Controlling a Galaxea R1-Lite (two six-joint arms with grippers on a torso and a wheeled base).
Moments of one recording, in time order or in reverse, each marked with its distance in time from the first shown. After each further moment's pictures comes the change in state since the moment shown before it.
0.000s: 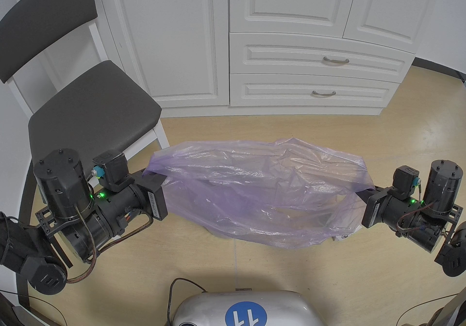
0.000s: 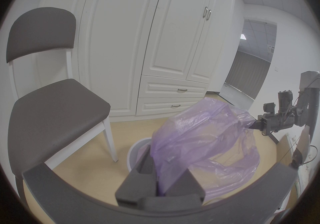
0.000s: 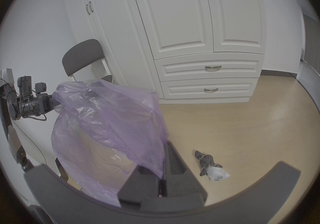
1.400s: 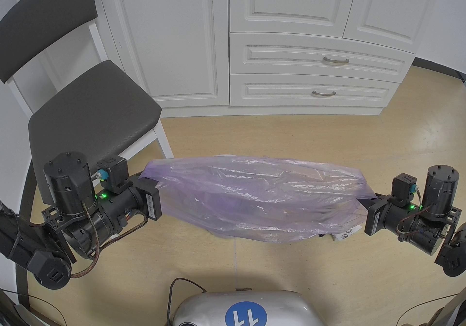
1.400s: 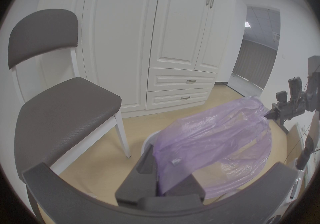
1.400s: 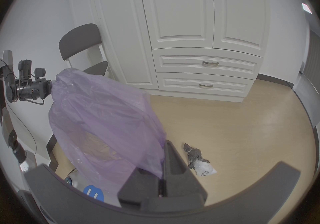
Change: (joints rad) left arm 0.066 0.057 0.006 -0.001 0.016 0.073; right arm -0.038 0.007 0.023 0.053 -0.012 -0.100
